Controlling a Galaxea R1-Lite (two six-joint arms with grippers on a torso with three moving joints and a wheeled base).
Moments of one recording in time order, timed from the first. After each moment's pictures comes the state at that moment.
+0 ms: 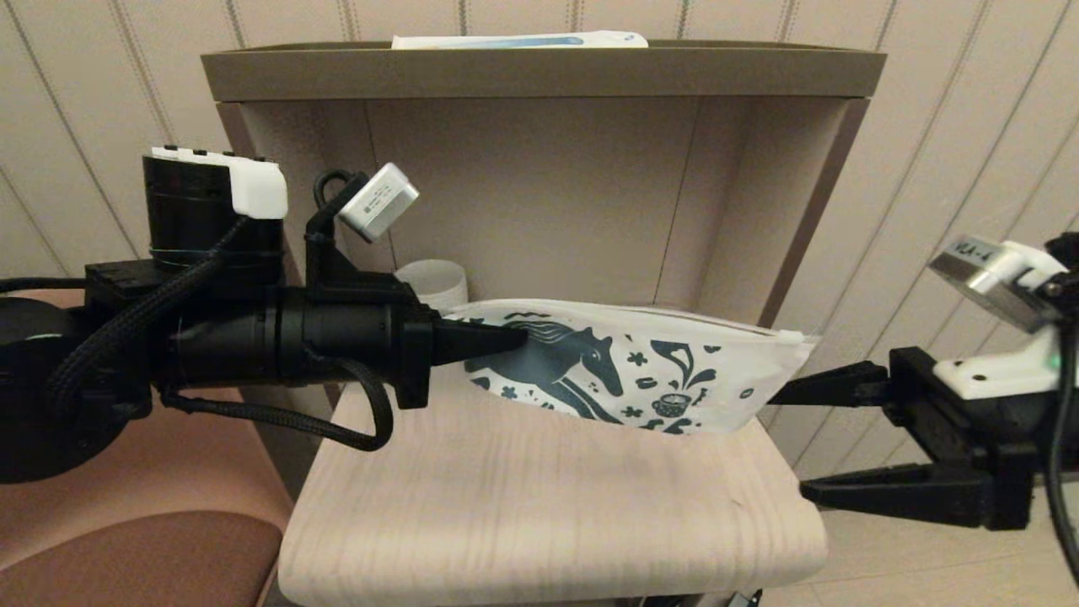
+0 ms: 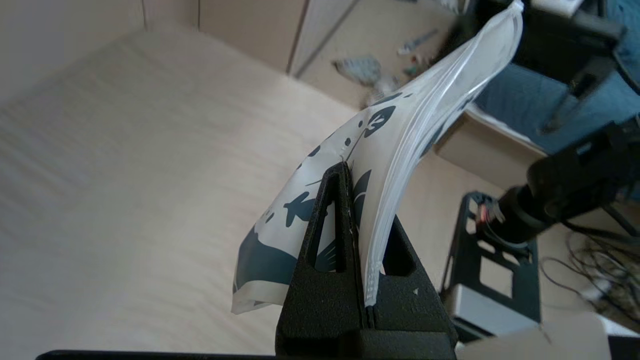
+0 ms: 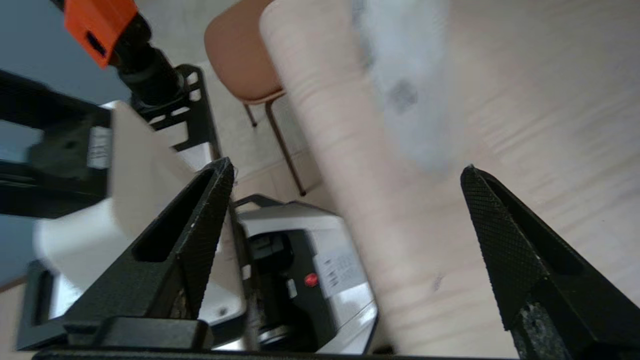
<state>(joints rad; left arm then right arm) -0.57 1.61 -1.01 -0.35 -0.69 -0.07 0.13 1.34 -0.92 0.18 1.05 -0.44</state>
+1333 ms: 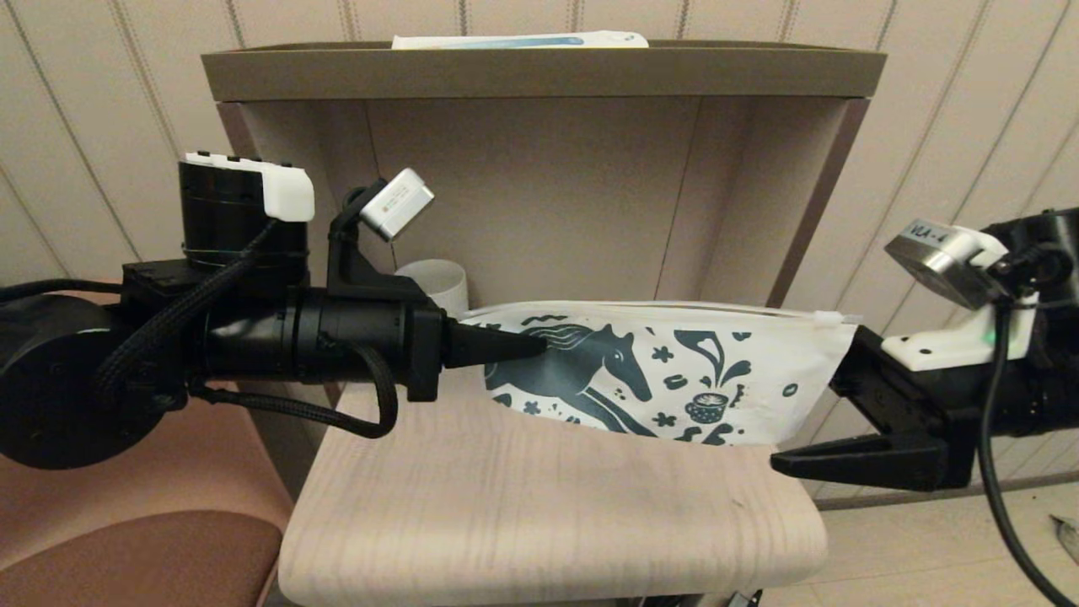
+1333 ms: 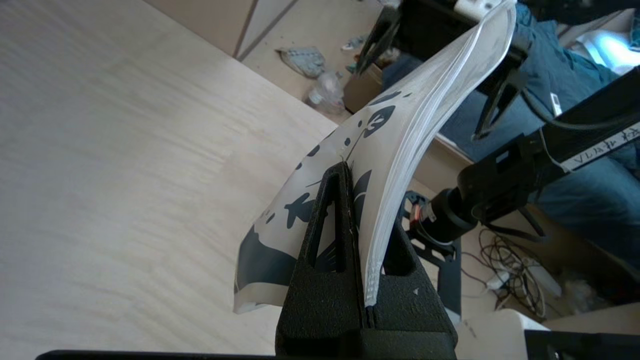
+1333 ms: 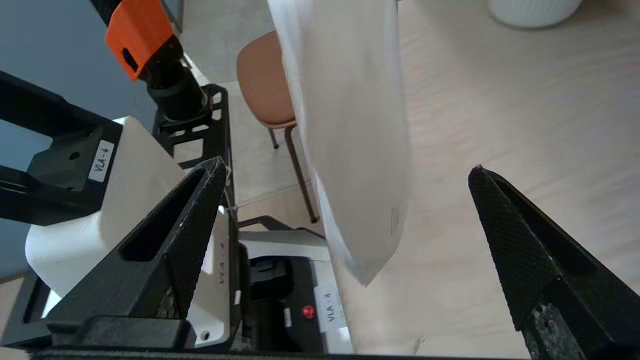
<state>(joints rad) -0.57 1.65 -1.03 -0.37 -0.81 -0.24 0.14 1.45 -0.96 0.07 1.19 -0.45</state>
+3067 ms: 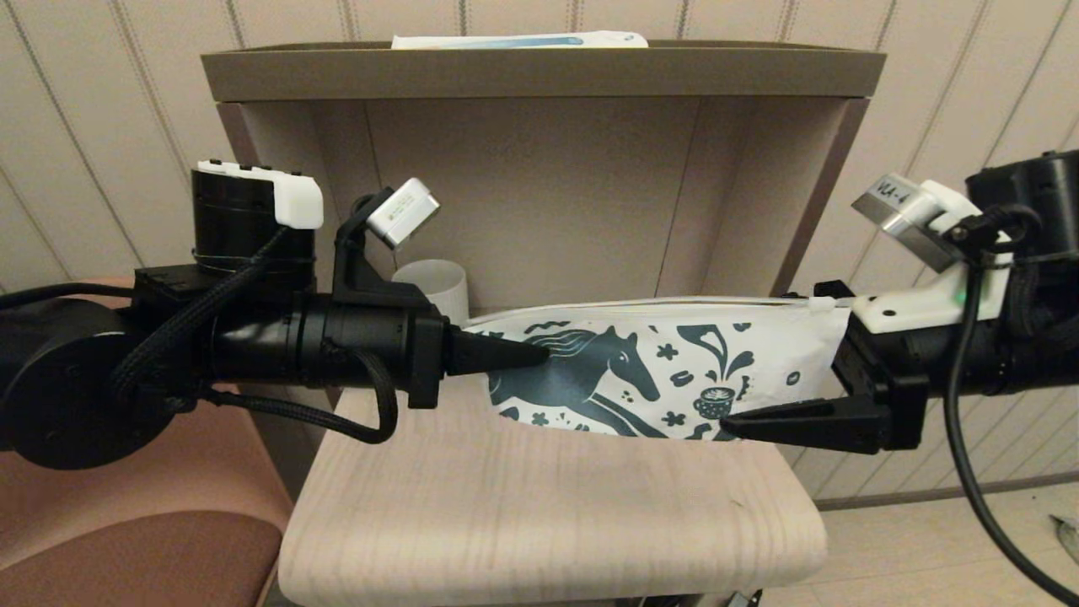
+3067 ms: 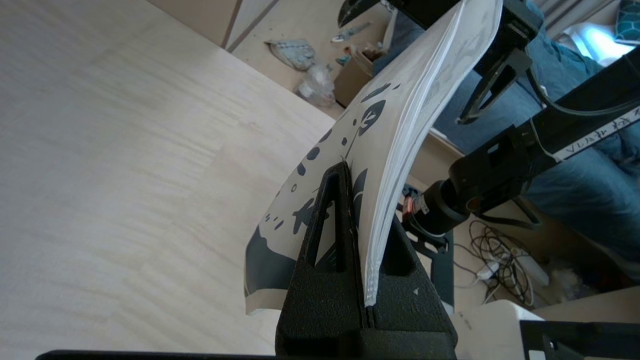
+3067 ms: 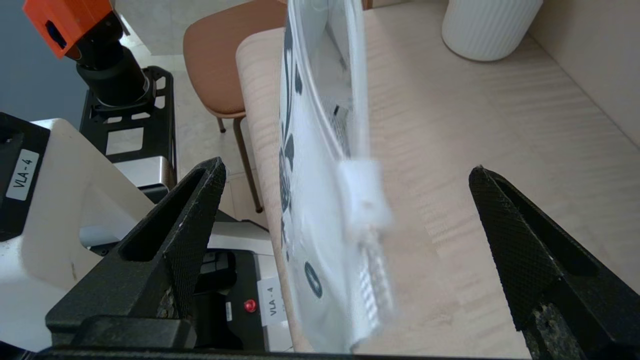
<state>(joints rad) -0.57 1.67 -1.03 -0.37 -0.84 -0.23 0.25 1.46 -1.08 0.08 0.99 -0.48</state>
